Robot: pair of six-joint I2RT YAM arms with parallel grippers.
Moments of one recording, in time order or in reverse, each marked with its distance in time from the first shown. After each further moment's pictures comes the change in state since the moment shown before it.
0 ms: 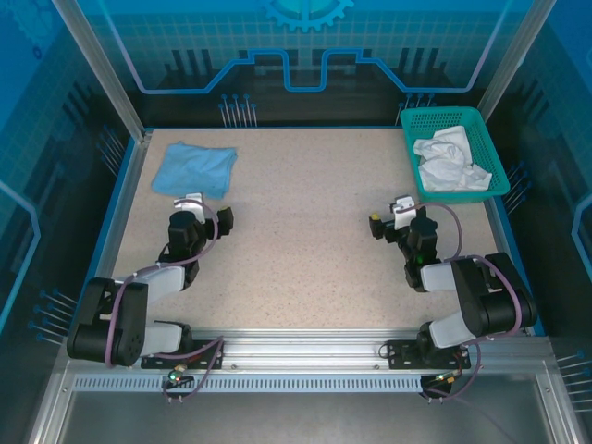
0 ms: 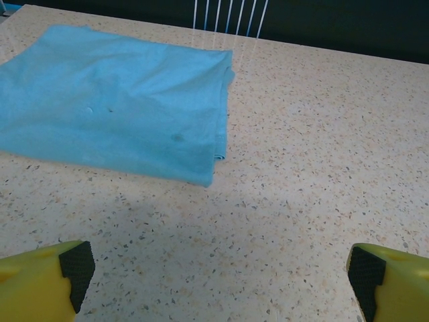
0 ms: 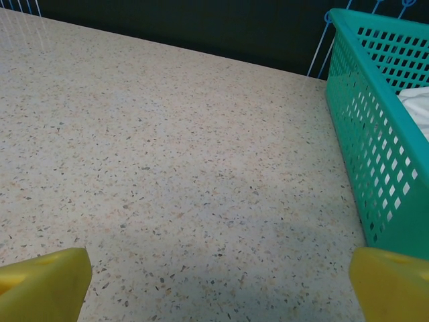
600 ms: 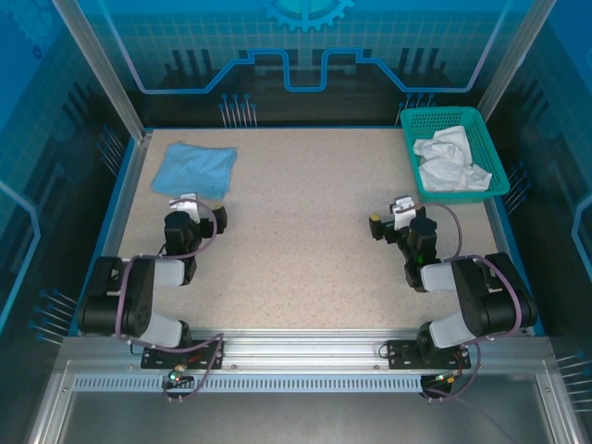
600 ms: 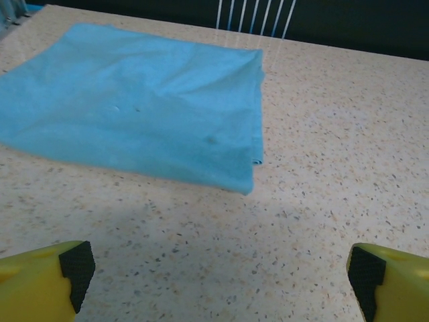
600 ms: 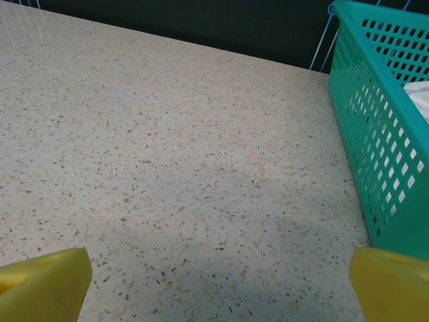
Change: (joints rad) left arm 0.086 0.203 -0.024 0.246 0.044 0.038; right arm 0.000 0.000 0.003 -0.025 -0.001 0.001
